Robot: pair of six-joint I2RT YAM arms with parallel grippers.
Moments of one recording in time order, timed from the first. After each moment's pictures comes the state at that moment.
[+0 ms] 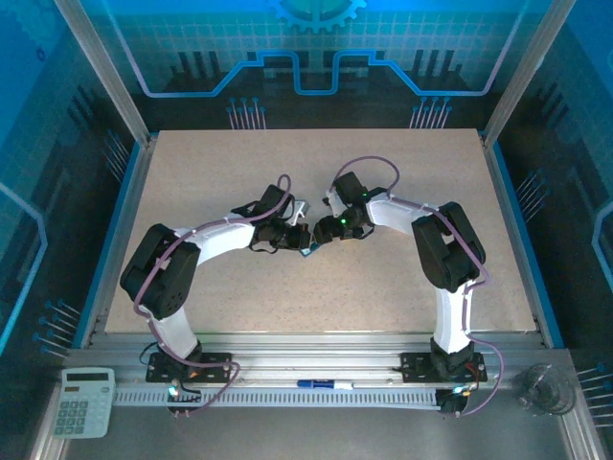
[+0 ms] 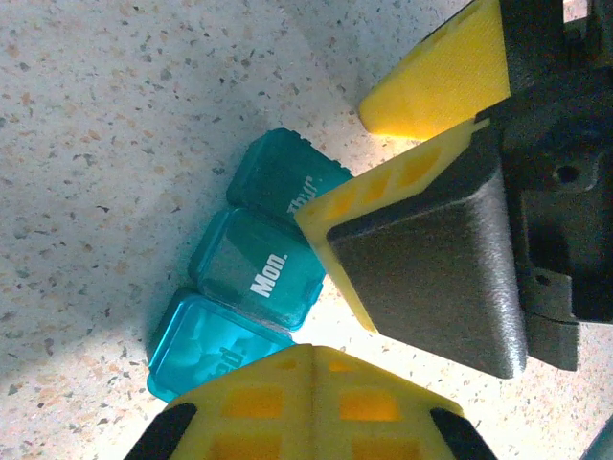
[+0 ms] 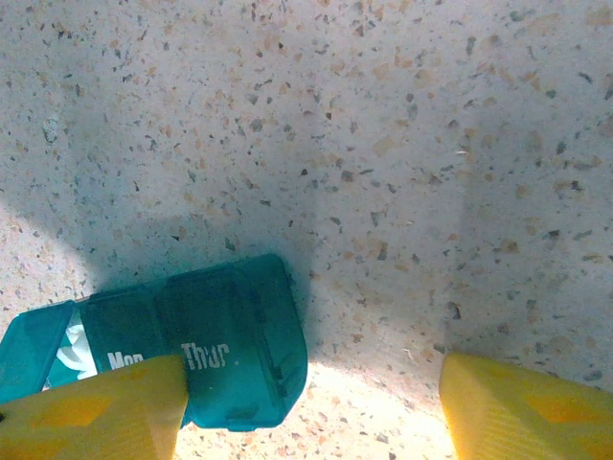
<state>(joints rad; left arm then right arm) -0.51 1.76 1.06 -0.29 0.39 -0.41 0.50 2.00 1.33 -0.54 -0.30 0.23</state>
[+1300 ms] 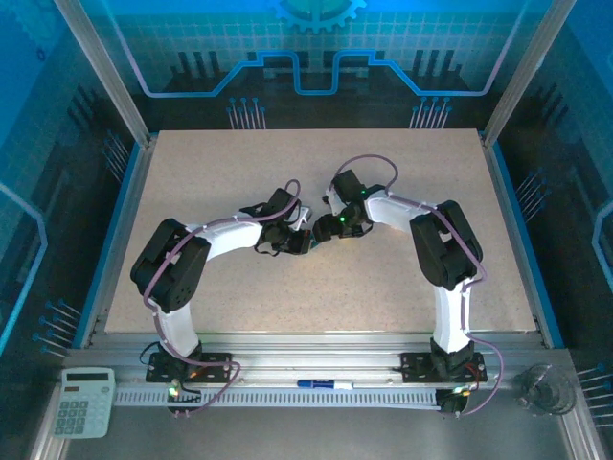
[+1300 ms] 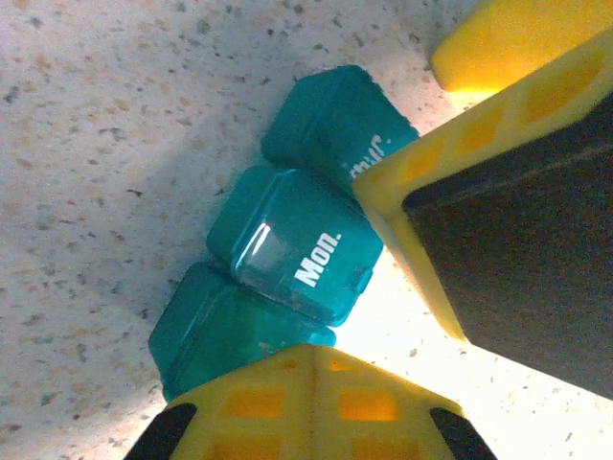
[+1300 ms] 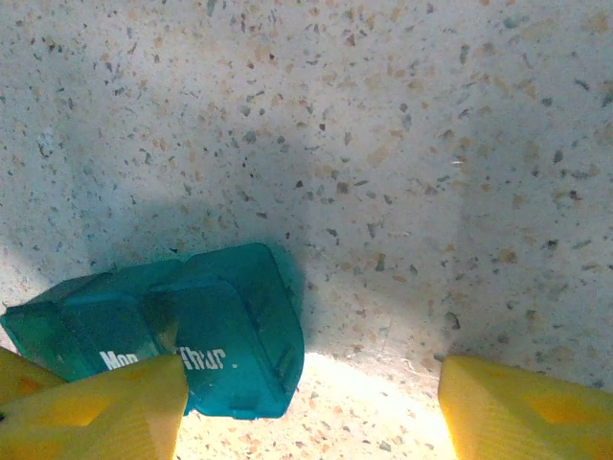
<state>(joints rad) -0.53 1.83 1.10 -0.37 0.30 -0.34 0.50 2.03 1.38 -0.59 -0.30 0.25</state>
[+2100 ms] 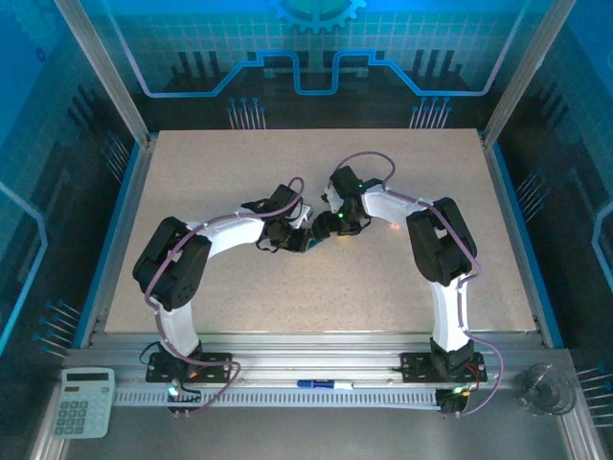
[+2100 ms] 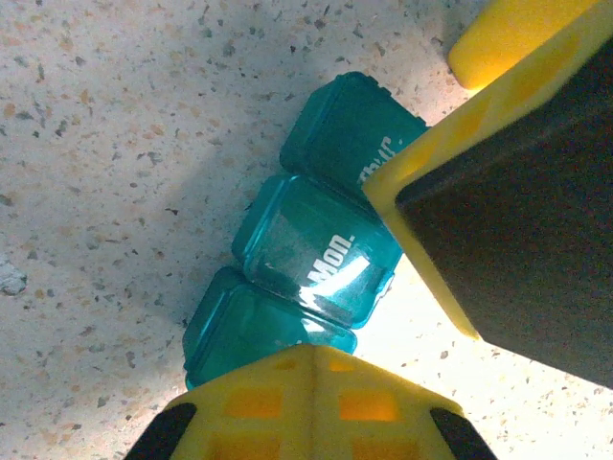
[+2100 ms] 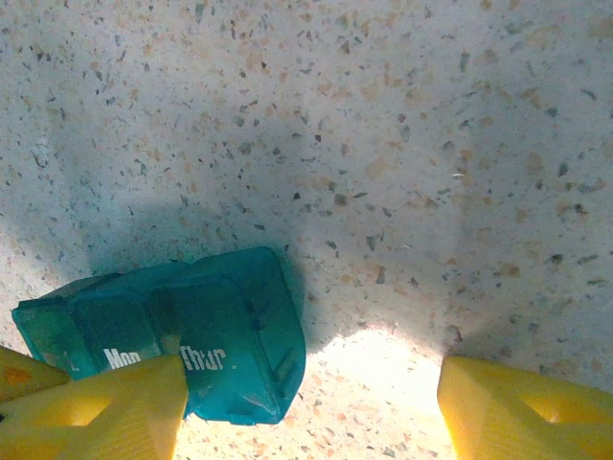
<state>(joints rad) -0.53 1.85 1.15 -0.43 0.25 -0.27 0.49 2.08 1.47 -0.67 -0.32 0.26</state>
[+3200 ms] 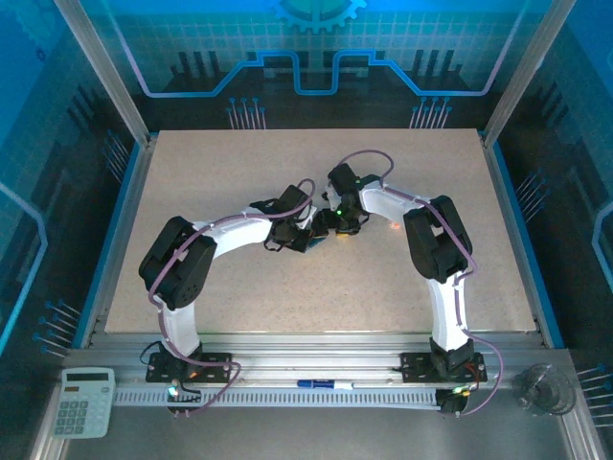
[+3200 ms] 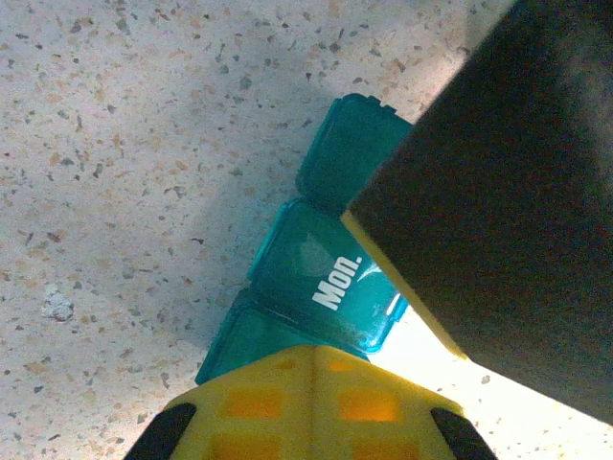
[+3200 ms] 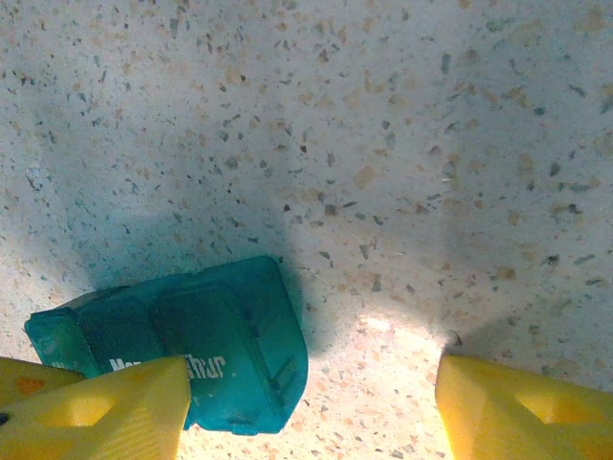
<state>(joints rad) -0.58 1.88 1.20 -0.47 0.10 -0.21 0.49 2.12 1.53 -0.74 -0.32 0.32</state>
